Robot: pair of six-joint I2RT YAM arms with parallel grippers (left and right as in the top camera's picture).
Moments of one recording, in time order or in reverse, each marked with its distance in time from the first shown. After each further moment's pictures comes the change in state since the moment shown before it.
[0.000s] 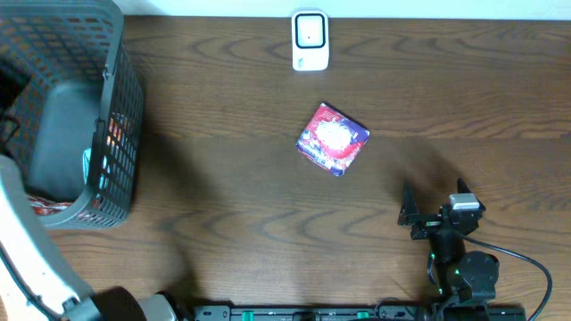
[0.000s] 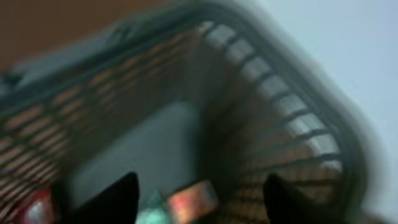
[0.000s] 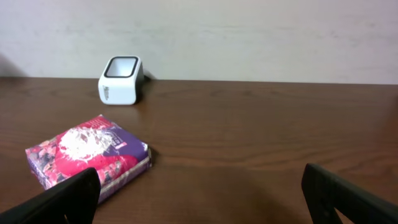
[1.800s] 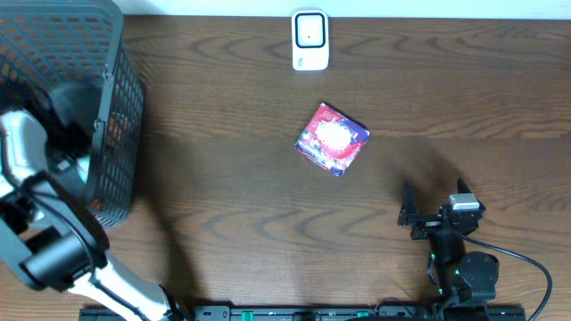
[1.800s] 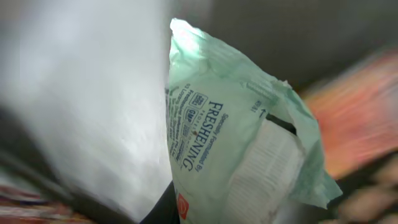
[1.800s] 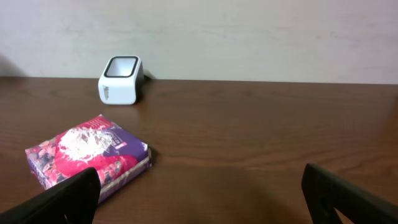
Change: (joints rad) left arm -0.013 0.428 -0.138 -0.112 -0.051 0.245; right arm 0.000 0.000 0.000 0.000 0.000 0.000
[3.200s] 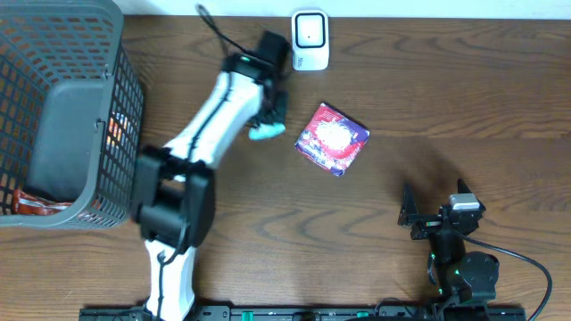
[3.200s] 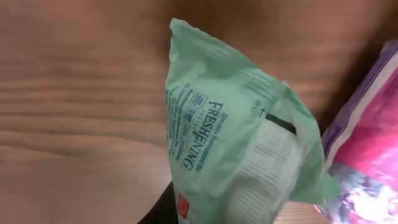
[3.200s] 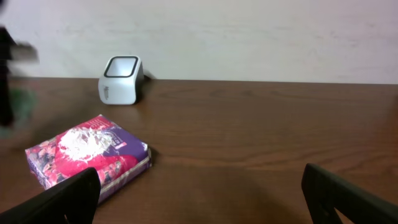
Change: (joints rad) left arm -1.012 0.210 0.230 -0.077 -0.114 -0.163; right arm 0.000 0.000 0.000 0.000 0.000 0.000
